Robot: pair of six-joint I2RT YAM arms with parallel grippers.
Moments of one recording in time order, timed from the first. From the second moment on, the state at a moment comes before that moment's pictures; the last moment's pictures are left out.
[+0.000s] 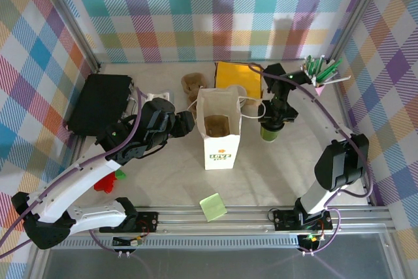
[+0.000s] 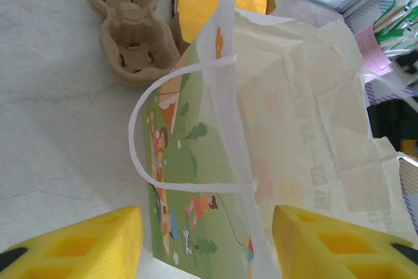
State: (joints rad) left arm -0.84 1.10 1.27 -0.84 -0.28 -0.80; right arm 0.36 1.64 1.60 -1.34 0.10 0.36
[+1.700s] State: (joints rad) left arm -0.87 1.04 1.16 -0.76 -0.20 -0.83; right arm 0.78 1.86 2.63 -1.69 0.12 0.42
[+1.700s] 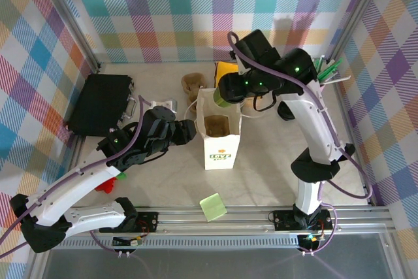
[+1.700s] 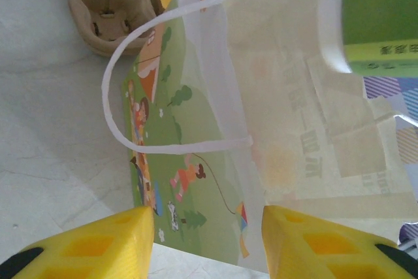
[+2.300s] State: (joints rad) left arm -0.92 1.02 0.91 -0.36 0.06 -0.87; right arm 0.86 1.86 2.44 -1.69 0.13 0.46
